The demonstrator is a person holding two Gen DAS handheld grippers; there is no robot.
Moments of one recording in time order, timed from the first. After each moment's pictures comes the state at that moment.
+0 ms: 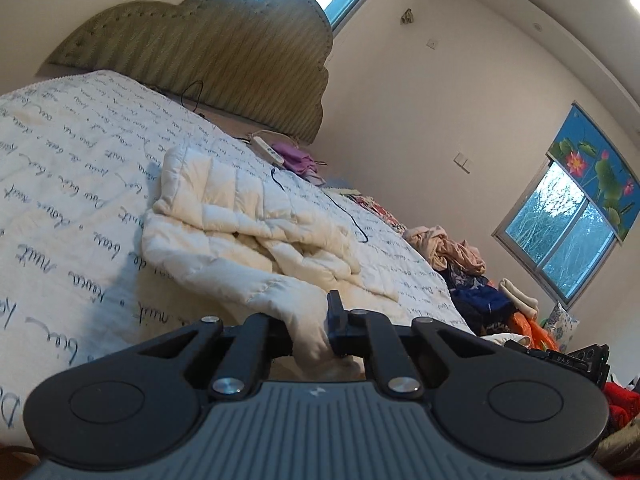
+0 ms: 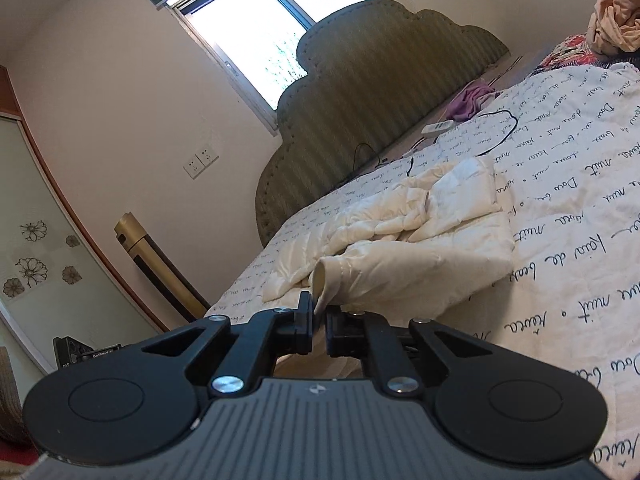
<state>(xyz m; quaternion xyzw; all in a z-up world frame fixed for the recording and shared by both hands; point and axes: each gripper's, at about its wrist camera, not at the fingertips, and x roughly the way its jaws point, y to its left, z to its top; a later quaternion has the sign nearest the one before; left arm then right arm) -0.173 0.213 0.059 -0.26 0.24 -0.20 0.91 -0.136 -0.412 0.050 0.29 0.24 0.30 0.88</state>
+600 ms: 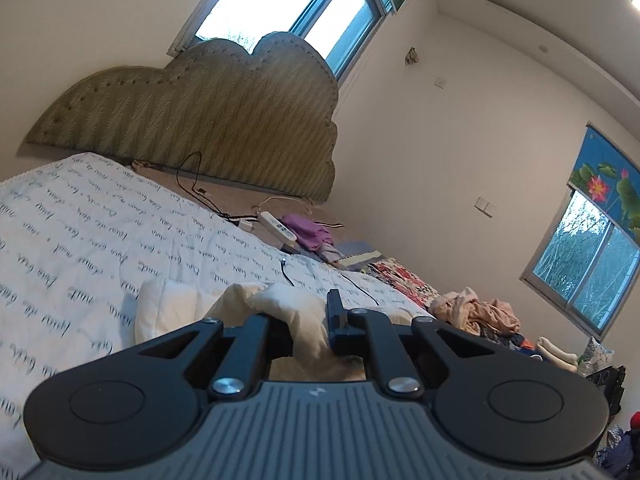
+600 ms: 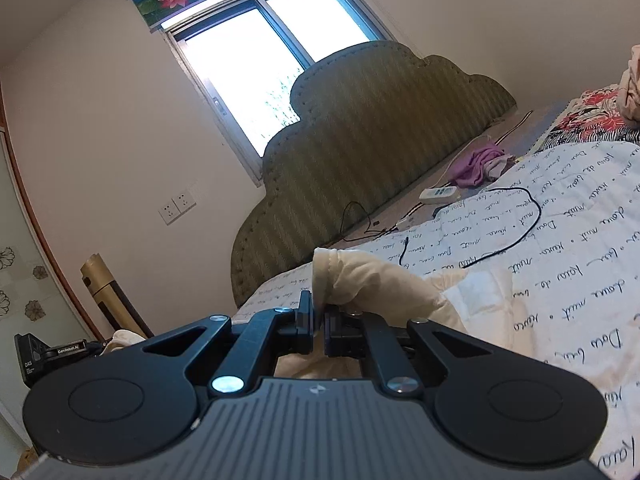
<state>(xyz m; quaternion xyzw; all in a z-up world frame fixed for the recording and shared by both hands) -0.006 0.206 0.127 -0.24 0.17 -0.16 0.94 0.039 -0.398 0.088 0.27 0.18 0.28 0.91</state>
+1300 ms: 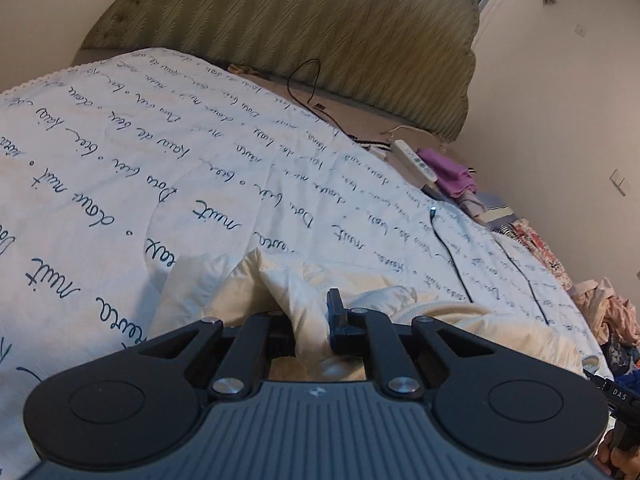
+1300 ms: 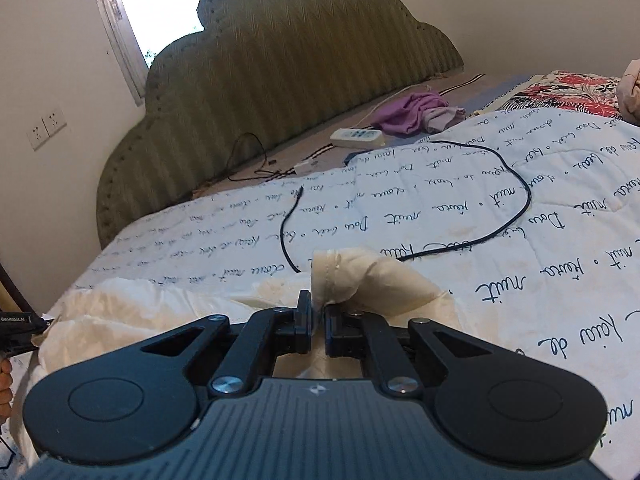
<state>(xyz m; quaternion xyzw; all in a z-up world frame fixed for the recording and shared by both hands) 0.209 0.200 0.000 -0.24 0.33 -0.01 0.91 0.259 -0.323 -0.012 0.16 0.30 0.17 0.93</state>
